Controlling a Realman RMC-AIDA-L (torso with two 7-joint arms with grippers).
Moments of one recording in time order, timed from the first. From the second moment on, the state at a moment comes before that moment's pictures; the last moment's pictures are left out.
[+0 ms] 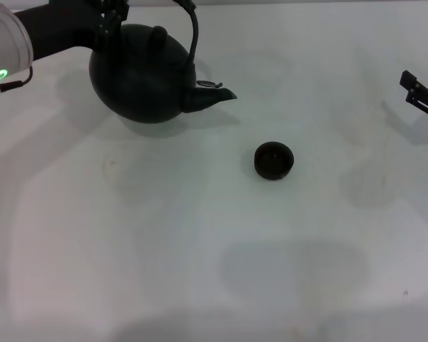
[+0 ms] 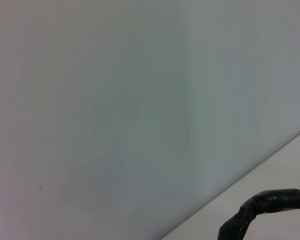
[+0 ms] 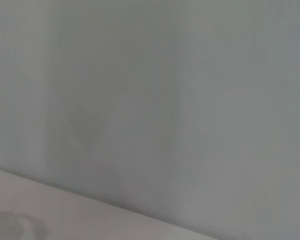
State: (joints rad) left arm -0.33 -2.08 1.34 1.14 1.75 0.79 -1.67; right arm 0.31 2.01 -0.83 -0.30 1.93 1.21 -2.50
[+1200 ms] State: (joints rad) left arm -0.41 -2.08 1.55 1.34 2.16 0.80 -1.97; right arm 0.29 2.01 -0.83 -0.30 1.96 1.27 -2.49
